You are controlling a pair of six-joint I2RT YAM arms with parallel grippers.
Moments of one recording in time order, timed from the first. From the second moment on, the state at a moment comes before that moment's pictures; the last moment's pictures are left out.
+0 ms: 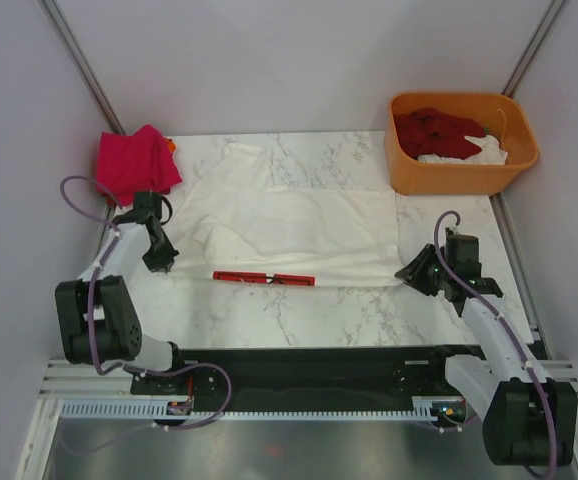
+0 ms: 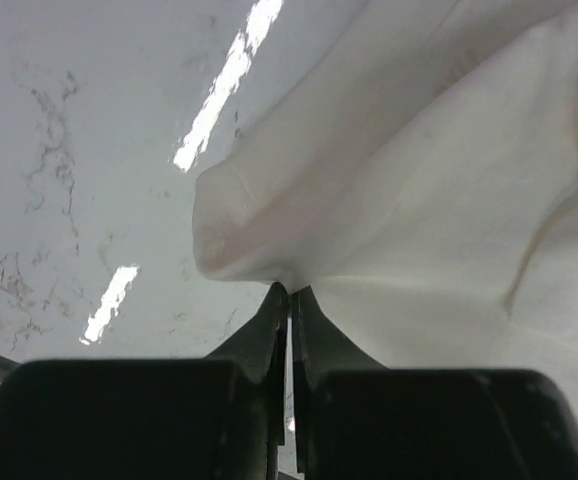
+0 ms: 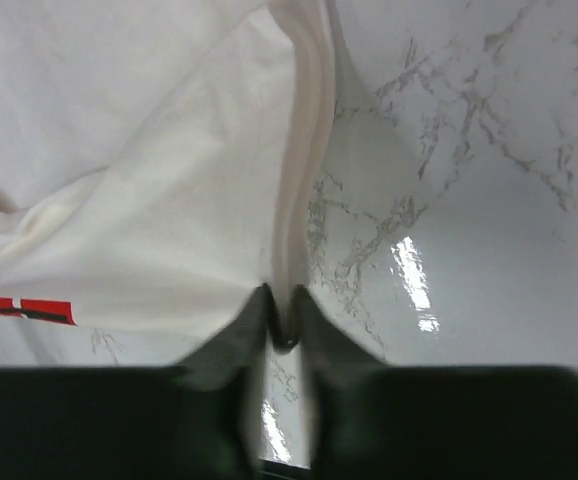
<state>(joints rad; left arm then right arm) 0.12 1.53 1.00 -0.75 -0.23 -0.45 -0.02 0.95 0.45 -0.38 -0.30 0.64</state>
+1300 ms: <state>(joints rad) -0.14 1.52 0.88 -0.59 -0.05 -0.59 0.17 0.97 0.70 -0.49 -0.16 0.58</state>
